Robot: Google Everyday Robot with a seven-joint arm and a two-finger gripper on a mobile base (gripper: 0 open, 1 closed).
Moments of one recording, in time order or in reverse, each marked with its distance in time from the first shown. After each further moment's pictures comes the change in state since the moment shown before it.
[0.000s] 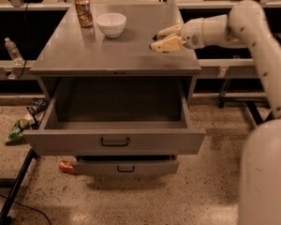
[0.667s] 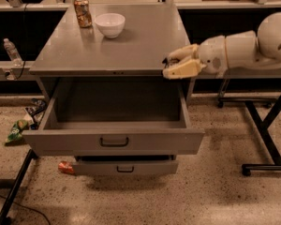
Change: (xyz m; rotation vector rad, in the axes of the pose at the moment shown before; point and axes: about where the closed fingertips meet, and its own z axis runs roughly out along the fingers) arm 0.024 0.116 -0.063 -0.085 0.068 0.008
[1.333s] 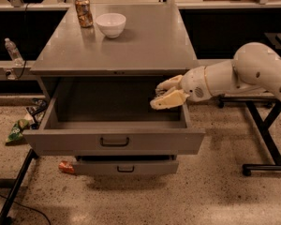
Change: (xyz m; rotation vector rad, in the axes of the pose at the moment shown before) arm 0.062 0.058 0.045 -0.033 0.129 0.082
